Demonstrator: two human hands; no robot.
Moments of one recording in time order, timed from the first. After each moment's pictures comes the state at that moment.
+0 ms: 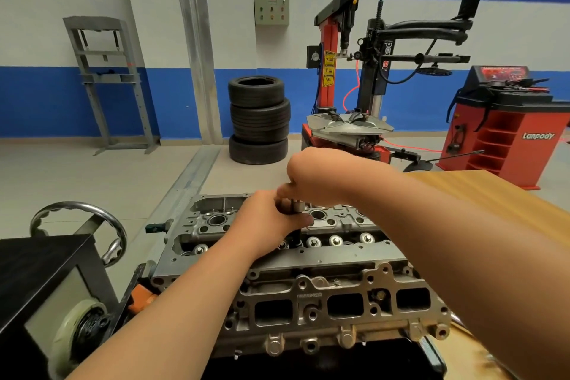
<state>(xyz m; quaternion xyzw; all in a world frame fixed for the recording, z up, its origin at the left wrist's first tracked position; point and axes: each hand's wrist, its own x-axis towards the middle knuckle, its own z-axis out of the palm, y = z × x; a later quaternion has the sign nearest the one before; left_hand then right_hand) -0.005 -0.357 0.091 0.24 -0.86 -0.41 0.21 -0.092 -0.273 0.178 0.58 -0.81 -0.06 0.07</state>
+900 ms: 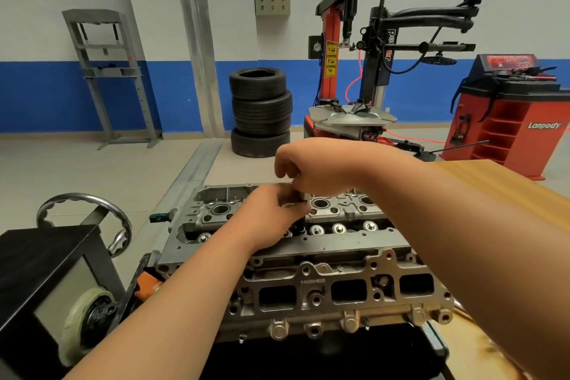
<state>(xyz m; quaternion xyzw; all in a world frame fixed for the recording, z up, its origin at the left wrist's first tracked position) 0.002 -0.358 0.087 0.20 -0.87 -0.41 0.19 -0.091 -0.267 0.182 0.62 -0.78 0.01 -0.01</state>
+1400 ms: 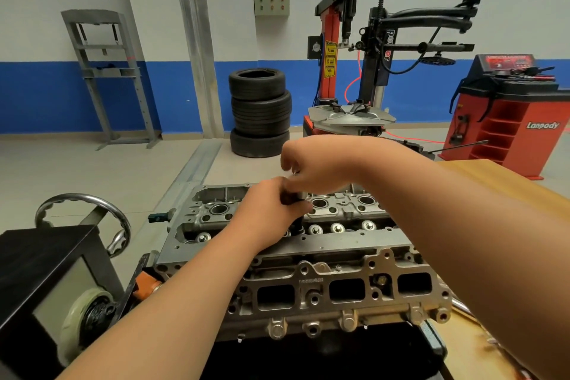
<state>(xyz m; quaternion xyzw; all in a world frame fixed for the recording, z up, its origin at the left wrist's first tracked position) -0.003 -0.355 0.090 0.22 -0.88 -0.35 0.23 -0.088 -0.265 0.187 0.60 -0.80 -0.02 0.02</state>
